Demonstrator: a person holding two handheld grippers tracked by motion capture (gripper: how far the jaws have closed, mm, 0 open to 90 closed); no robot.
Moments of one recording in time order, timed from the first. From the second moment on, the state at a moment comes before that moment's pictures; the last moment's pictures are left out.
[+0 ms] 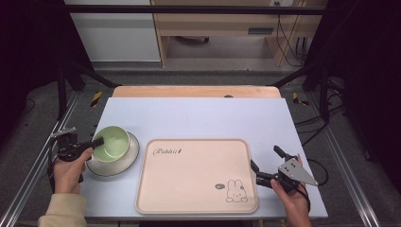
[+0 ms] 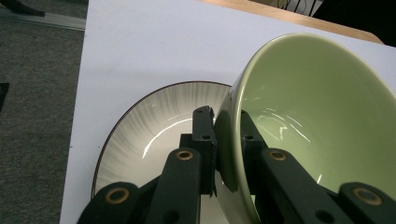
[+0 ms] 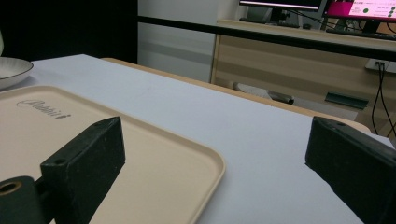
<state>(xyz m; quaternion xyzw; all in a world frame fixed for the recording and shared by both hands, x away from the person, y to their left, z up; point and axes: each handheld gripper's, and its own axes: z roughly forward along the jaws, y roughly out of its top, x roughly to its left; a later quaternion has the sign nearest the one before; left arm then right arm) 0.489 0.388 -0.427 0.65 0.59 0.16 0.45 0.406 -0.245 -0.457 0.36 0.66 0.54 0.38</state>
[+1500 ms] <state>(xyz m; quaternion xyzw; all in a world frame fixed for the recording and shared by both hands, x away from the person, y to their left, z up) 0.482 0.272 -0.409 0.75 0.48 0.12 0.45 0.406 -0.247 -0.456 0.37 0.65 0.55 0.38</state>
